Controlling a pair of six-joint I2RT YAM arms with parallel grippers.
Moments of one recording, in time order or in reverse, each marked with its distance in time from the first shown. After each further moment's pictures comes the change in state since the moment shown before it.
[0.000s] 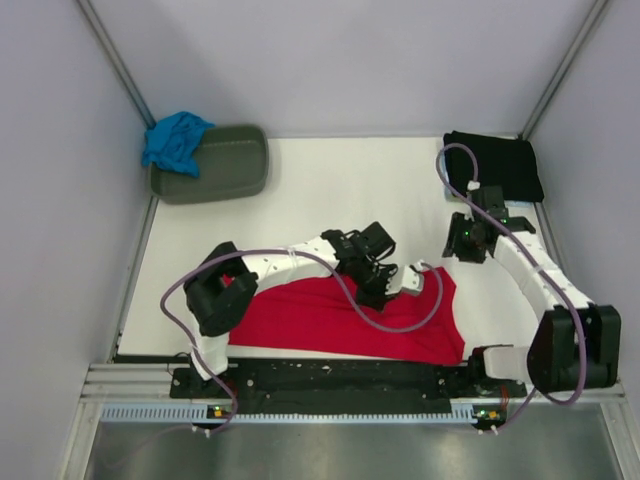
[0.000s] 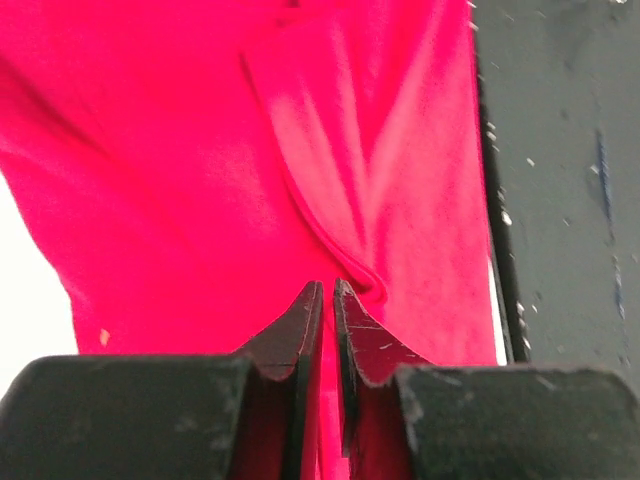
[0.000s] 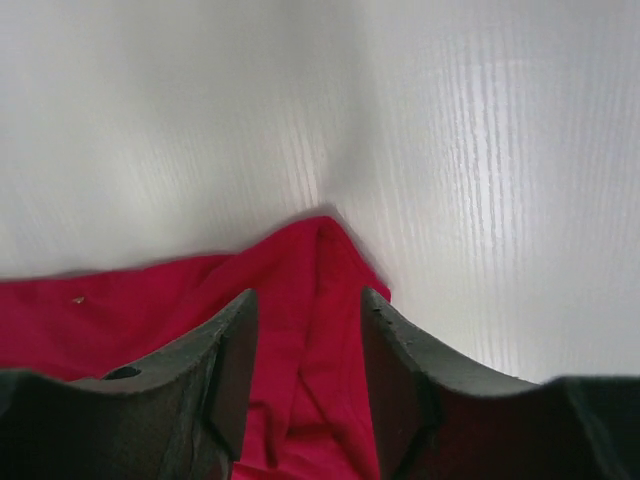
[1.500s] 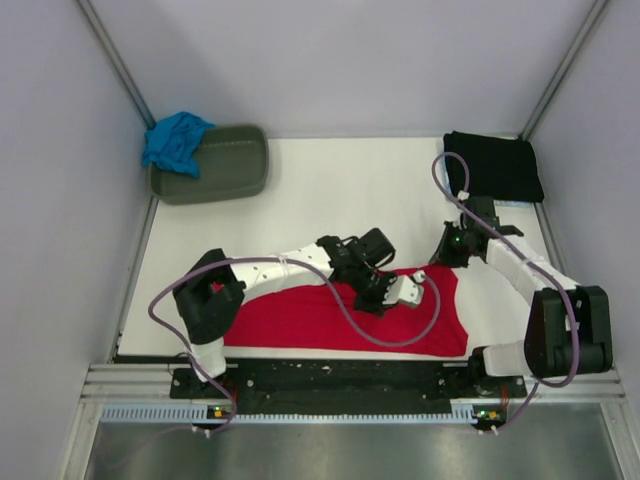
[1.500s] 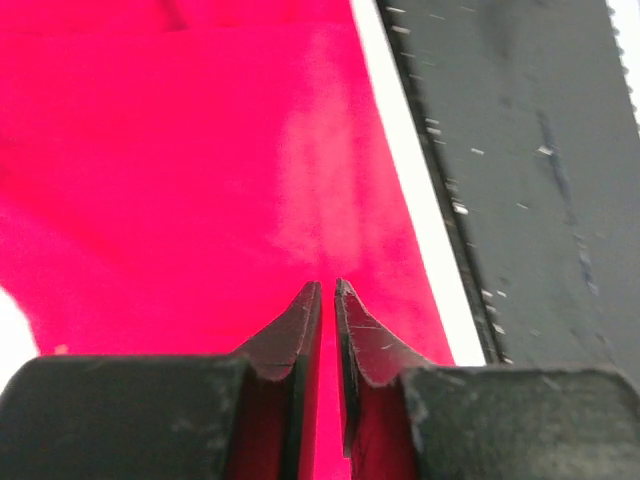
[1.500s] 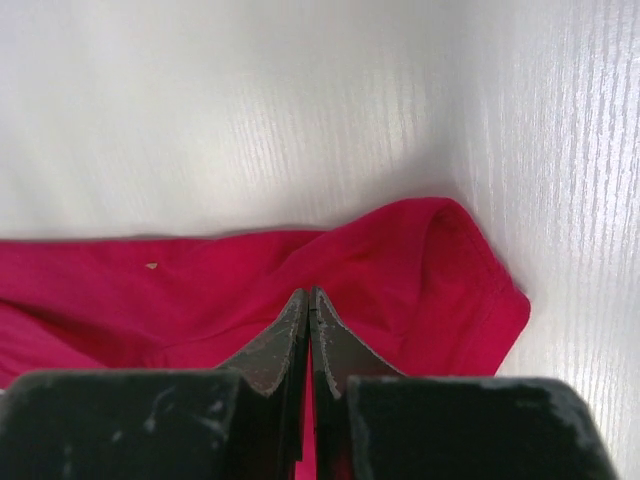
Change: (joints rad) left arm -0.058 -0.078 -0.066 0.001 0.014 0.063; right arm 0.002 0.052 -0.111 0.174 -0.221 0.101
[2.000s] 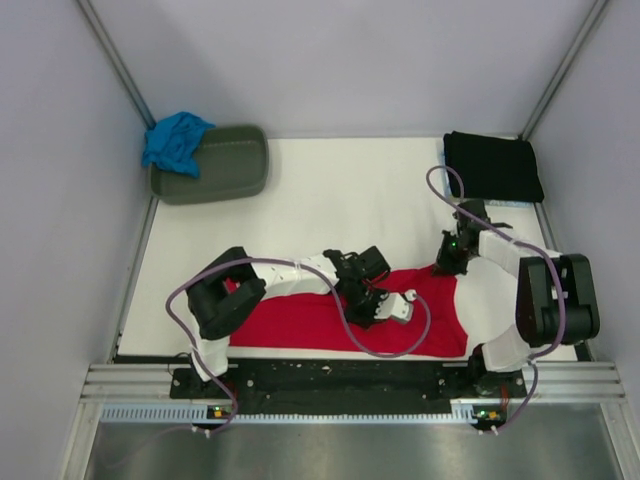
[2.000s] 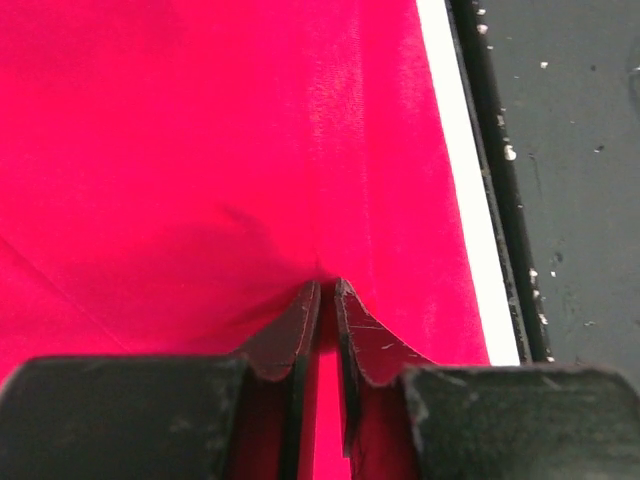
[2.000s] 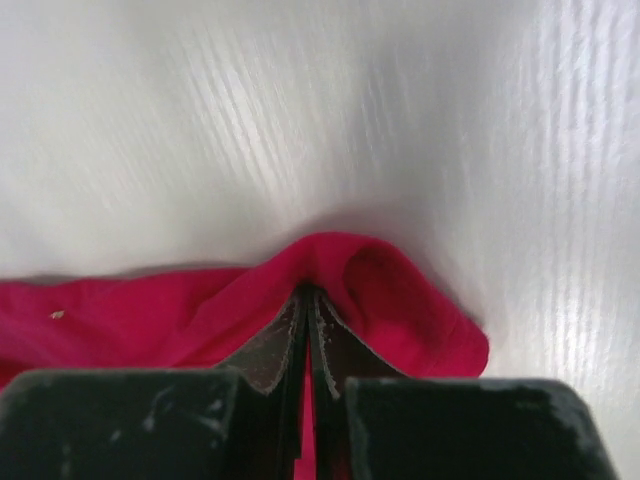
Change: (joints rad) left arm 0.016 0.103 -0.079 0.084 -0.090 -0.003; right arm -0.011 0.114 0.005 0.003 0.045 0.000
